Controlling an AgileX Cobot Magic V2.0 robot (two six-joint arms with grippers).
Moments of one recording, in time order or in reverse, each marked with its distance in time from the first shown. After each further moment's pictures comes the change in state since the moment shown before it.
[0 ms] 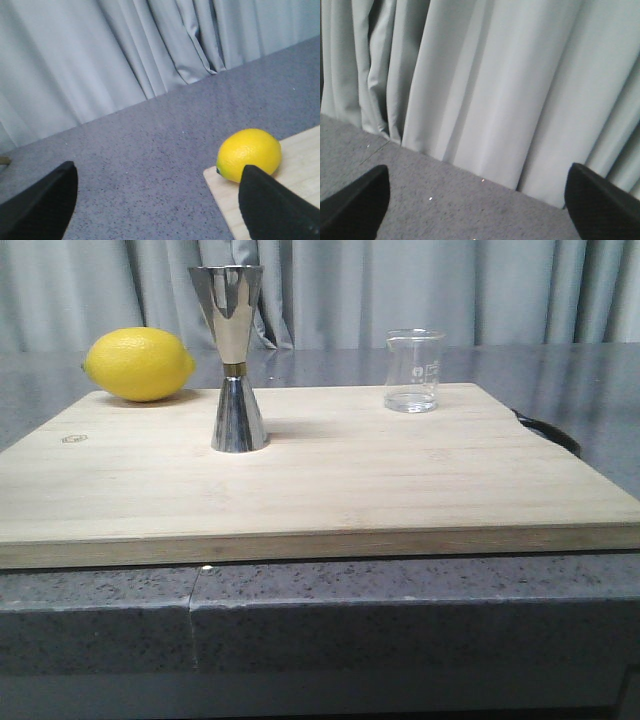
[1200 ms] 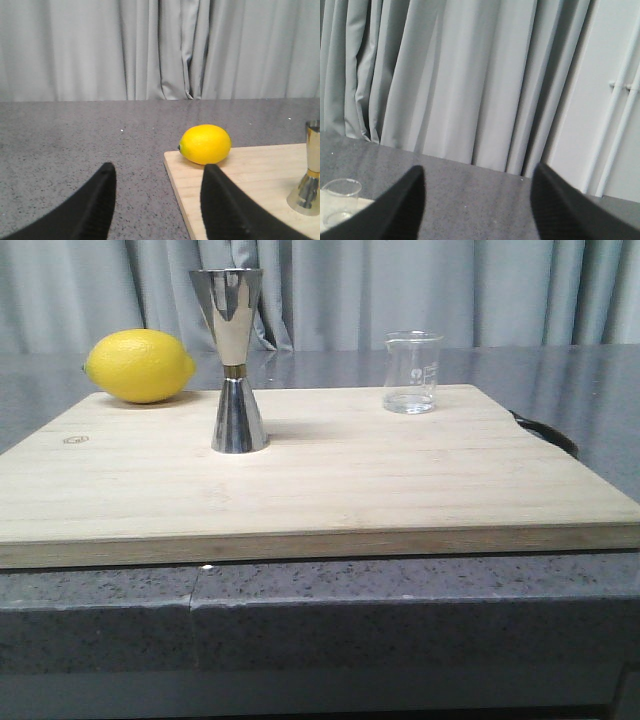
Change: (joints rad) left arm 0.000 -0.501 0.354 -0.205 -0.033 -0.110; right arm 0.000 -1.132 0.852 0.031 0.157 0.002
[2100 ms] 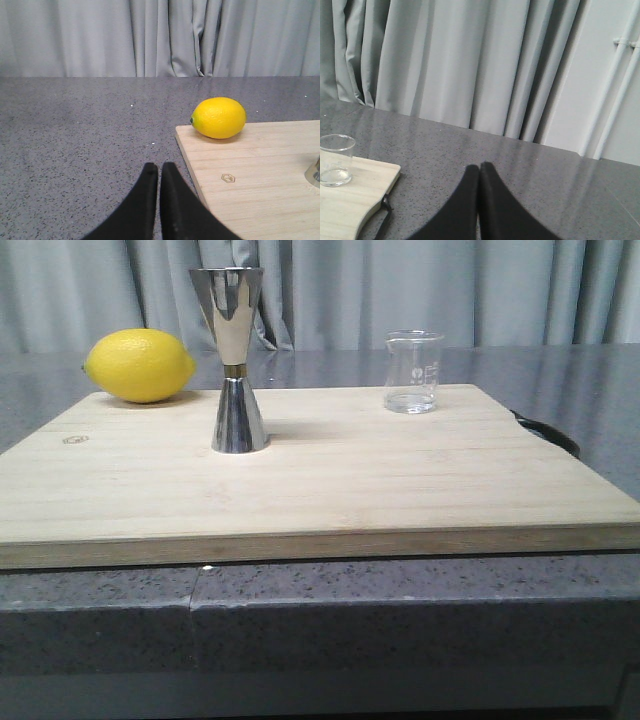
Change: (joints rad) left arm 0.000 -0.009 0.047 -0.004 0.046 -0.002; right arm 0.000 -0.012 0.083 0.004 0.042 0.000
